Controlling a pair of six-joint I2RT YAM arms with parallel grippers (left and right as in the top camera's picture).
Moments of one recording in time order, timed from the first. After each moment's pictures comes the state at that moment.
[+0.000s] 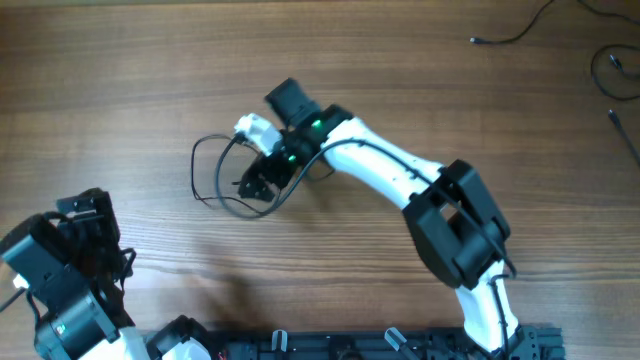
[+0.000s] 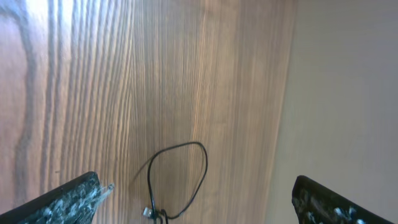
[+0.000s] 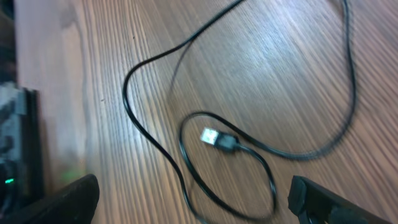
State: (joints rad) left arm 0.68 0.71 0.80 -0.88 0.19 -1.15; right arm 0.75 2.16 1.64 -0.57 -0.58 -0.18
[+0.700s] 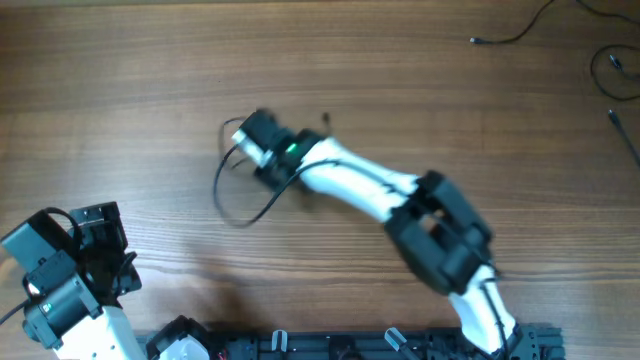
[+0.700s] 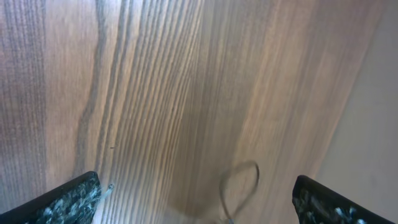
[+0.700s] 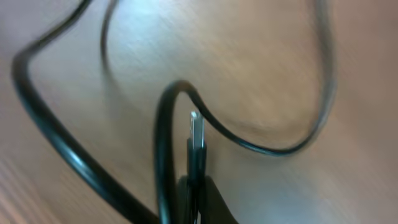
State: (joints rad) left arm 0.71 0.82 0.80 -1.01 0.19 -1.13; right arm 0.82 2.18 1.63 -0.61 0.04 -0.05
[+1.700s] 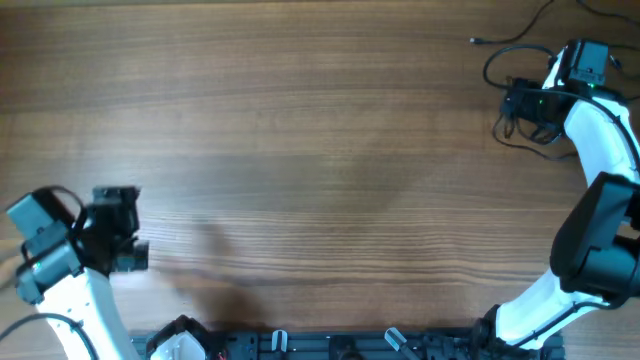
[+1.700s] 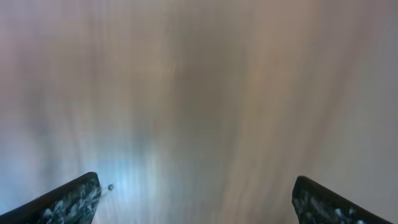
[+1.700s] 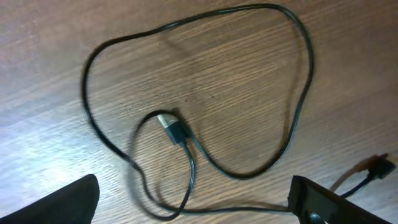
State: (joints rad) left arm 0.65 1.02 0.80 -0.92 0.39 -0.99; right arm -0.28 1.88 1.36 -0.57 0.03 0.14
